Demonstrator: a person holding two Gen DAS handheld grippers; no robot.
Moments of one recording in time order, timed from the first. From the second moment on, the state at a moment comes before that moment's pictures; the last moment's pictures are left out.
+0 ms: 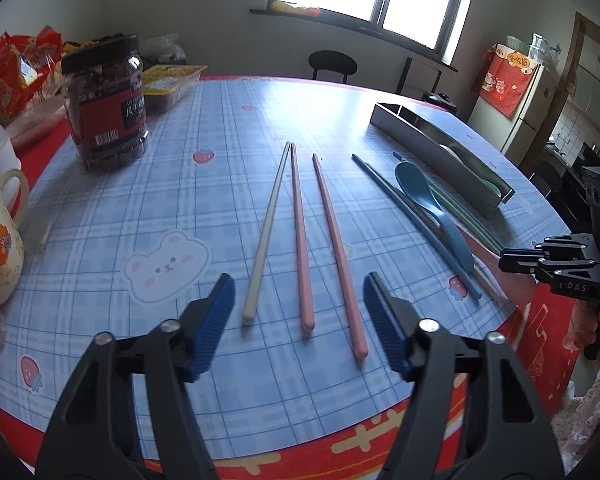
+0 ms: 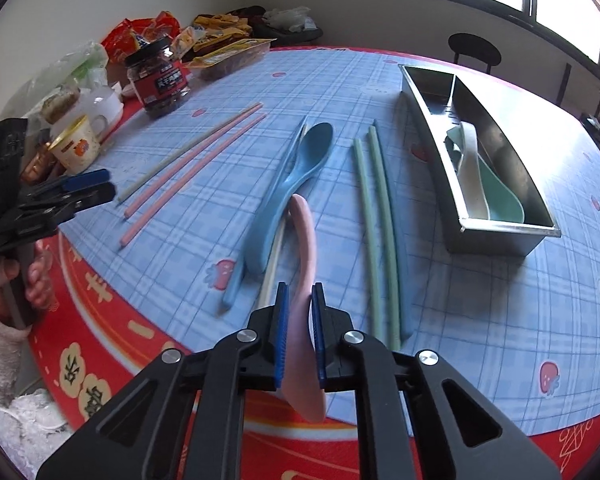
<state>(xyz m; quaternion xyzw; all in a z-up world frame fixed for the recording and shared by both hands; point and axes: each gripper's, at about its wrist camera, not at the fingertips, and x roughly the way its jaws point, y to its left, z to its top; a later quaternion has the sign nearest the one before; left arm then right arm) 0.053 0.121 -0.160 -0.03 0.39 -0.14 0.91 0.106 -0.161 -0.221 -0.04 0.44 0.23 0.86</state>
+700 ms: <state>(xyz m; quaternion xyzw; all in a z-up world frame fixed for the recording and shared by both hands) 0.058 0.128 -0.164 -0.02 0.41 -0.13 0.90 0.104 -0.158 -0.229 -0.02 0.44 0.24 0.87</state>
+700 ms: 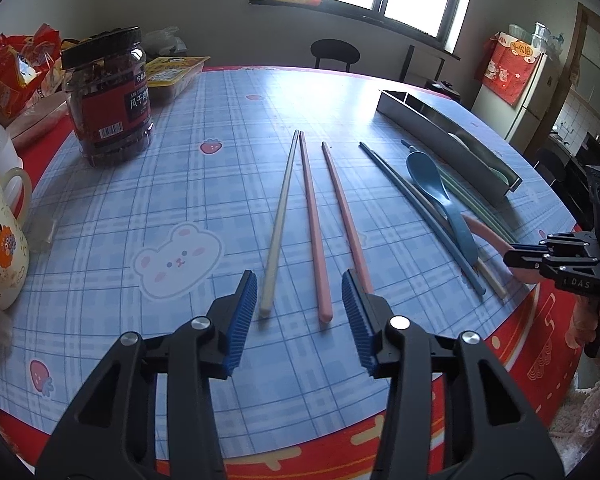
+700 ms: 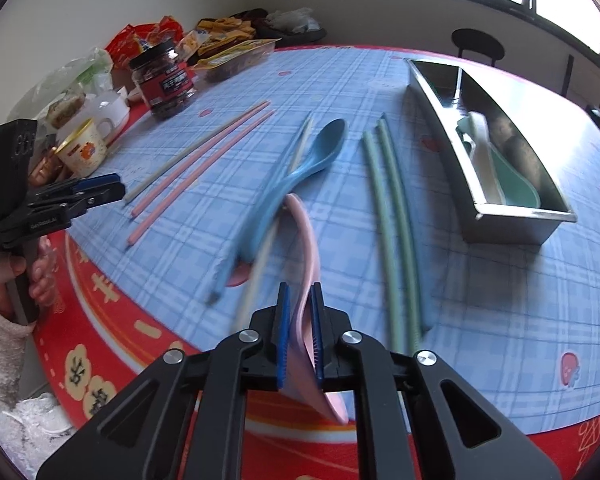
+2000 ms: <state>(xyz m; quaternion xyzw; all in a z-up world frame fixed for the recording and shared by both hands) 0.154 0.084 -0.182 0.10 0.46 -0.10 0.88 0.115 -0.174 -0.234 0.01 0.40 0.24 0.88</state>
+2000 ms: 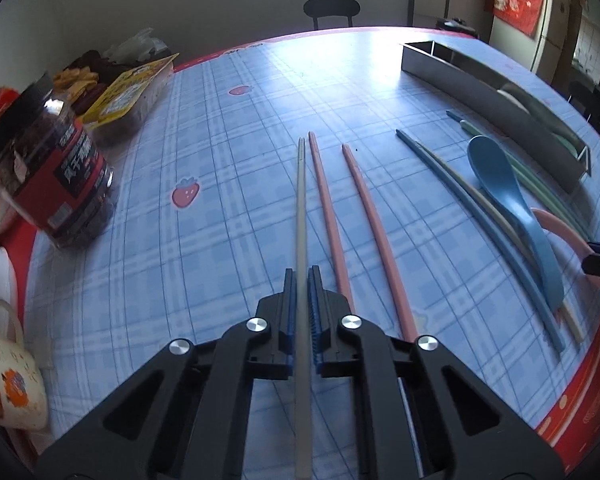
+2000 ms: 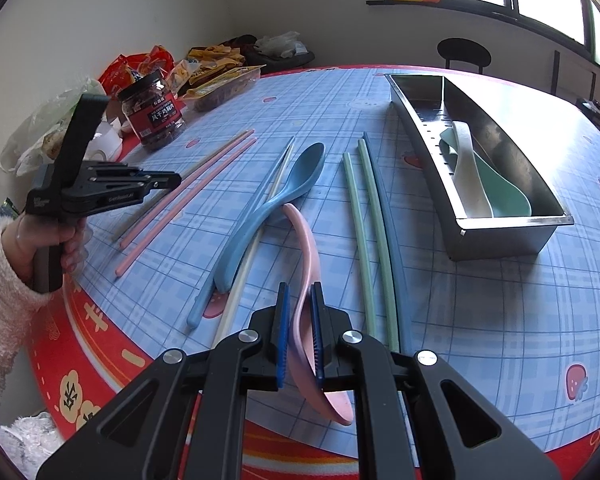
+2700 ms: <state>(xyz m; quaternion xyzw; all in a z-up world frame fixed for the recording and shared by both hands) 0.097 0.110 -0.185 0.00 0.44 -0.11 0.89 0.118 -0.179 -0.235 0.05 0.41 0.26 0.88</state>
